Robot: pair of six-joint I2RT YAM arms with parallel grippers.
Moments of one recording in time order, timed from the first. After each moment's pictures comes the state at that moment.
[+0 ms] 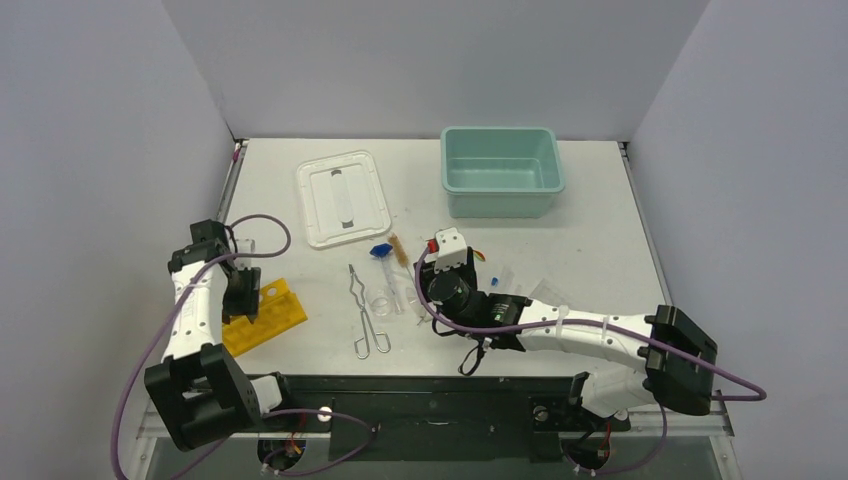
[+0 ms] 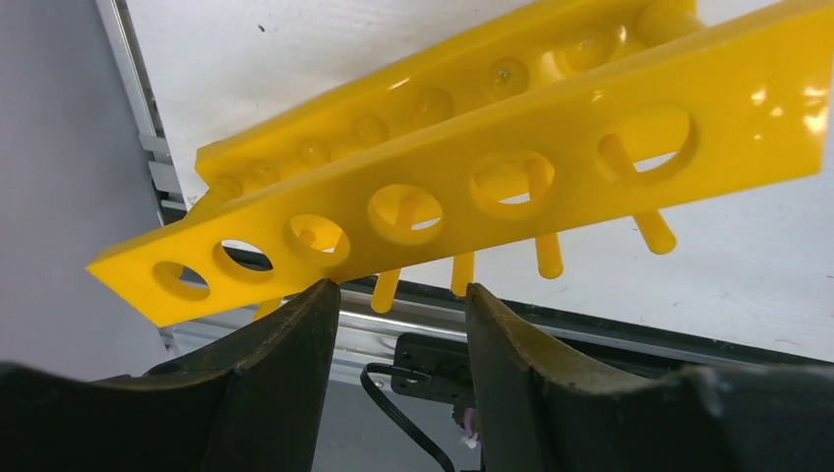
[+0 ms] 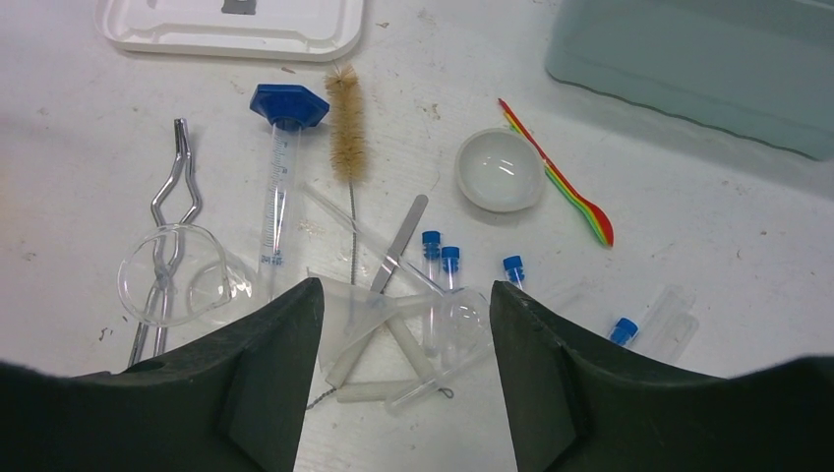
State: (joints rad) left arm 0.34 1.21 0.93 -1.06 -0.11 0.25; right arm 1.14 1.35 0.83 -0.02 0.74 0.35
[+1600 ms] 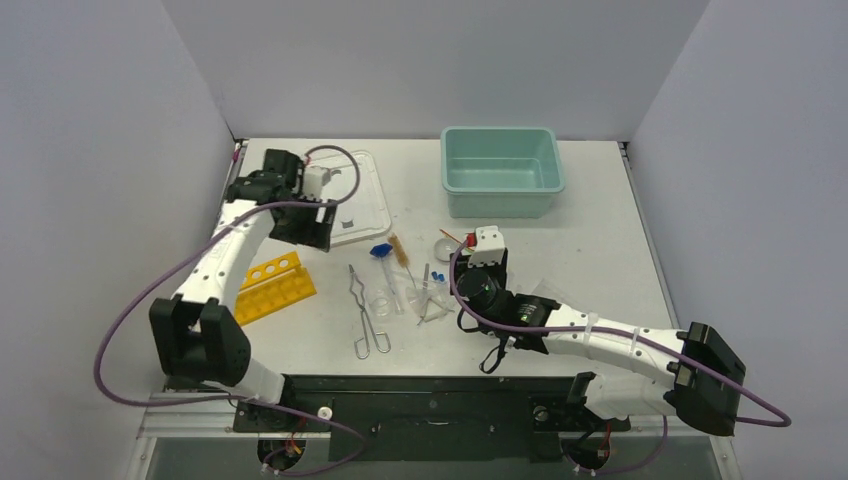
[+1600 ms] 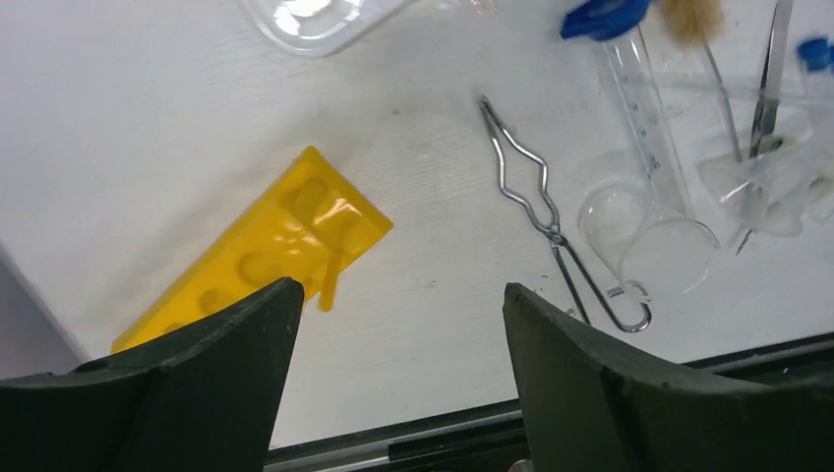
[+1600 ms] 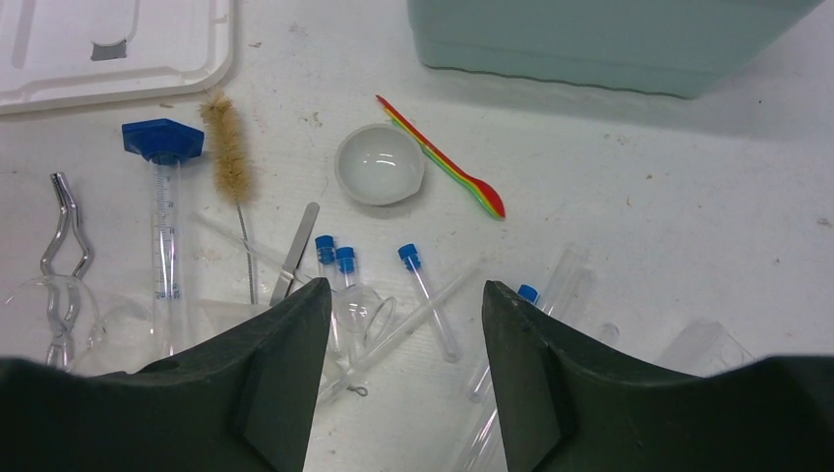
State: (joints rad) left arm -0.20 1.57 1.40 -1.02 0.07 0.11; right arm 1.05 1.20 0.72 -0.08 0.83 0.43
